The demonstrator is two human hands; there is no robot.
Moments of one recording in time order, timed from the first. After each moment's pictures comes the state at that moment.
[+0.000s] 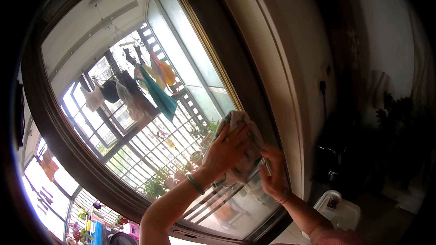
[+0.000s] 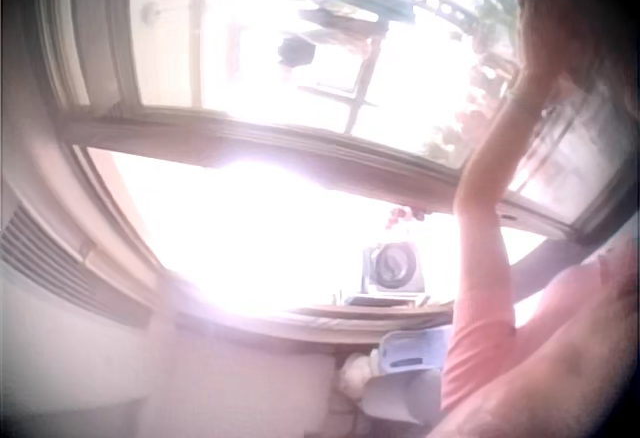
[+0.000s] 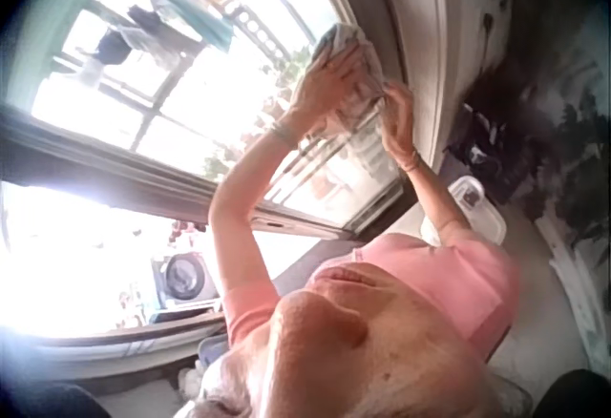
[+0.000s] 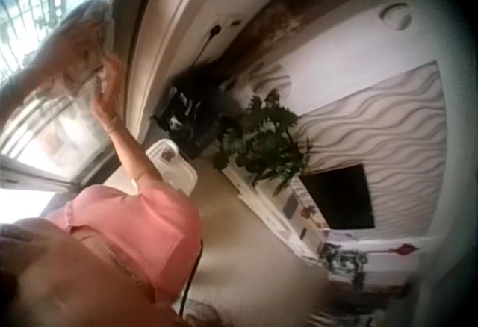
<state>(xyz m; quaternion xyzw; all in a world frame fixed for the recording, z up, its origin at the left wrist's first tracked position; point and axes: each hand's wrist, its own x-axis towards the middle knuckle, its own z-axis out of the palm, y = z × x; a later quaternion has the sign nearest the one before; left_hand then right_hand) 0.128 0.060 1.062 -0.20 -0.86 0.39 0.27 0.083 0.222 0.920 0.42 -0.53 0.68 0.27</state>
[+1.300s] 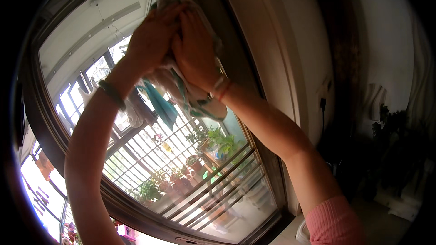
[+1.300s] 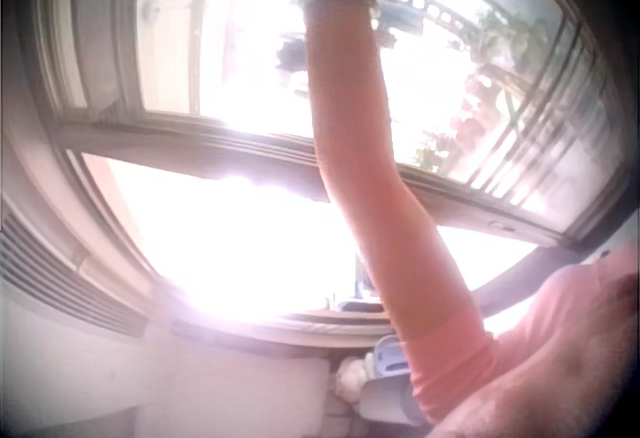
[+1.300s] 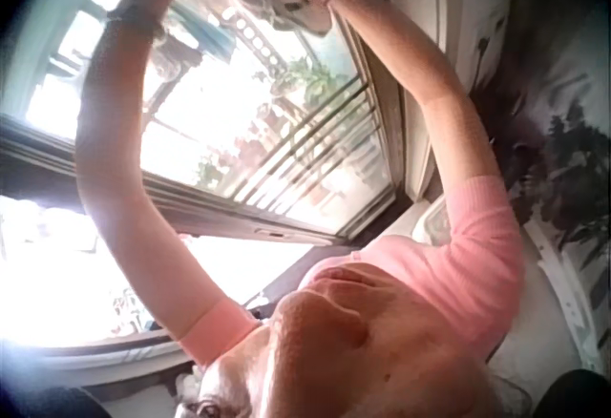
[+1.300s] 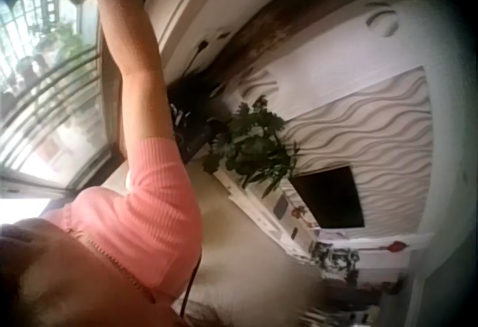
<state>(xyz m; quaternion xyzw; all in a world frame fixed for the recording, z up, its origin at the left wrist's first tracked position) 0.106 0.033 1.405 -0.15 -0.73 0.49 0.46 0.008 0.103 1.318 0.44 -0.36 0.57 0.59</state>
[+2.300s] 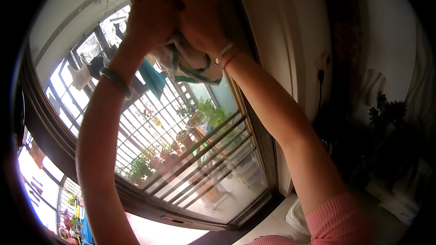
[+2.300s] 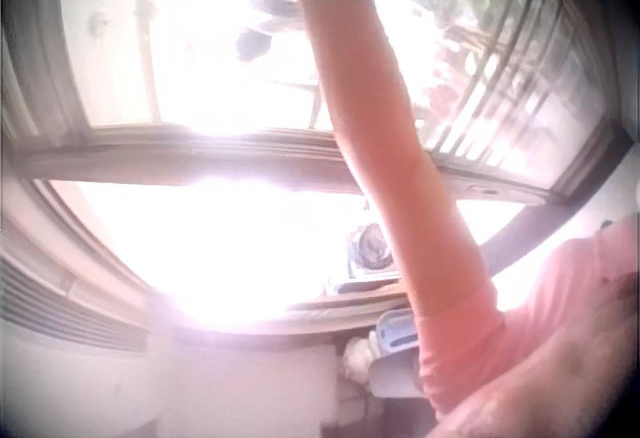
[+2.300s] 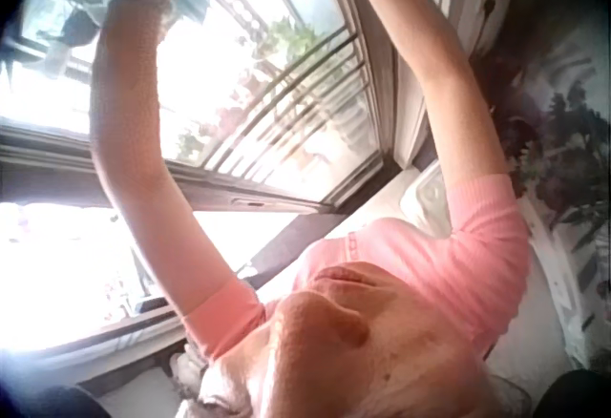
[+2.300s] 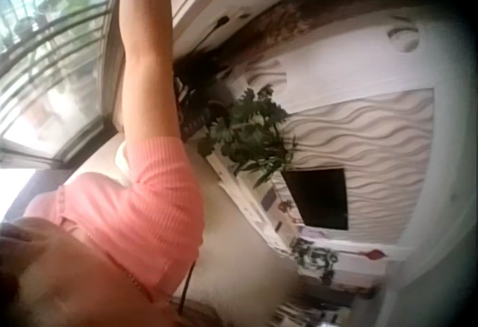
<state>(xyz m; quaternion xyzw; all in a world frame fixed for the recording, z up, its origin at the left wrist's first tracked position) 0.097 0.046 1.330 -0.08 -0.73 0.45 0.50 -0.009 0.123 1.272 0.51 -0.37 0.52 0.57</state>
